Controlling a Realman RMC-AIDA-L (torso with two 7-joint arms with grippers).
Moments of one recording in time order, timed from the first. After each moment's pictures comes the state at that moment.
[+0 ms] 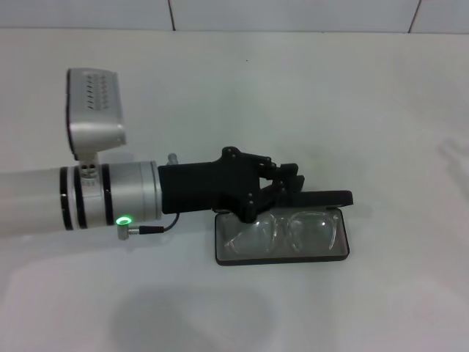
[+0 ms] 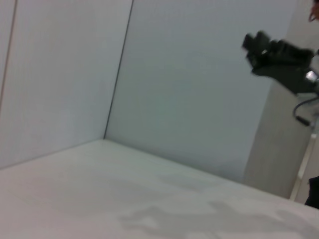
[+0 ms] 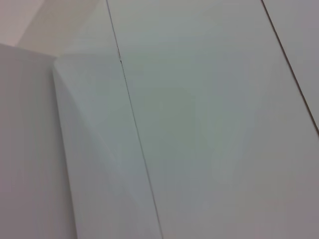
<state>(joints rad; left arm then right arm) -0.57 -2.10 1.31 0.44 1.42 1.37 -1.20 0.24 2.01 -0.37 -0.74 -1.38 -1.89 1.39</state>
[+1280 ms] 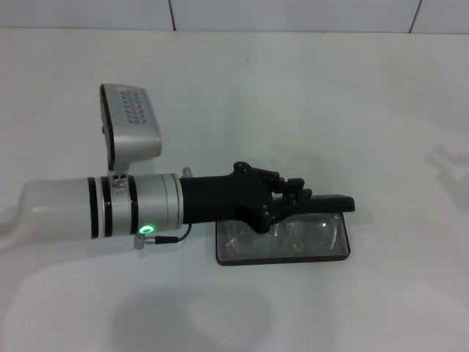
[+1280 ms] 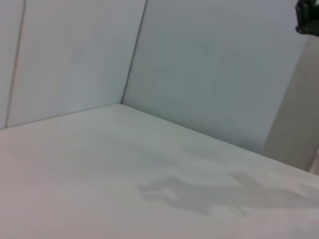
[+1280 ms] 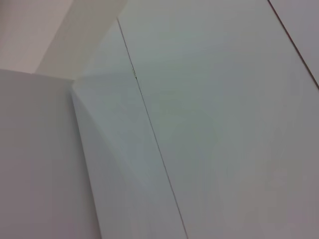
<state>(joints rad) -0.59 -2.10 1.53 0.39 1.26 1.20 -1.20 0.25 2.01 -0.36 -0.65 -1.39 -1.97 1.39</state>
